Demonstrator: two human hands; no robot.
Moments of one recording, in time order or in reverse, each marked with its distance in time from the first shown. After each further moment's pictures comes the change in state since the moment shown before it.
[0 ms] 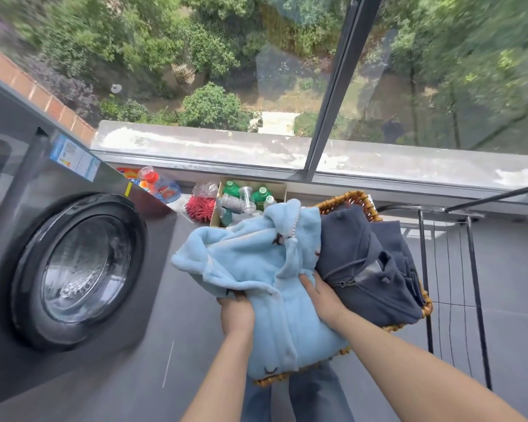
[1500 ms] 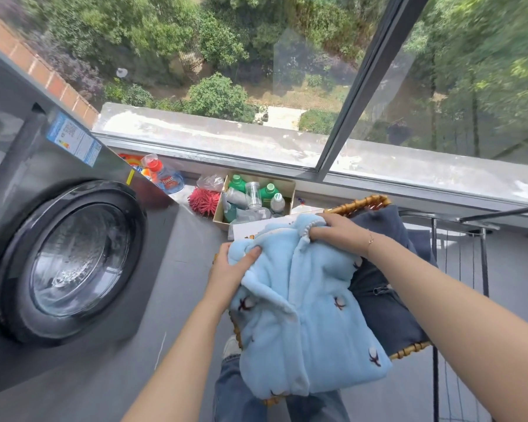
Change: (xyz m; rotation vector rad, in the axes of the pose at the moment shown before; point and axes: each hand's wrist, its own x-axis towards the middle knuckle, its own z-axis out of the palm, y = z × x) left_hand 0.062 0.033 -0.045 -0.262 -0.204 0.432; right_hand 0.059 -0.128 -0.064 -0.413 -0.139 -0.216
